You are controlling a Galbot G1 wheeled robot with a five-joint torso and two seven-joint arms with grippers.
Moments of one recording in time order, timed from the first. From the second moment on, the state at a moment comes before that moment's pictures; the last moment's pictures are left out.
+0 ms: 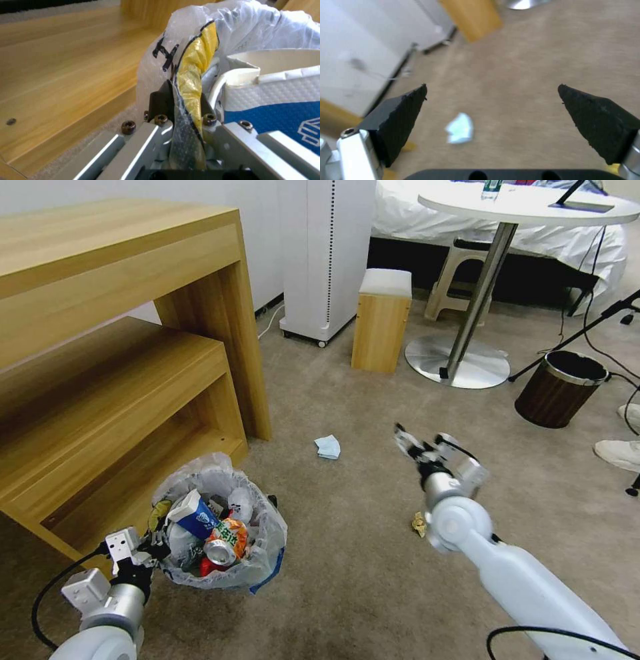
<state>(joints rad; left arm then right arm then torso) 1.68 -1.30 -0.74 -2.15 -0.65 0.28 -0.19 -0.96 0.91 0.08 1.75 1.26 0.09 0.57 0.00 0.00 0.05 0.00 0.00</state>
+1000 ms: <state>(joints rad) 1.70 -1.31 -0.74 -2.16 -0.65 0.26 -0.18 -0.94 1.00 0.00 1.22 1.13 0.16 0.28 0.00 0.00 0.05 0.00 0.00</state>
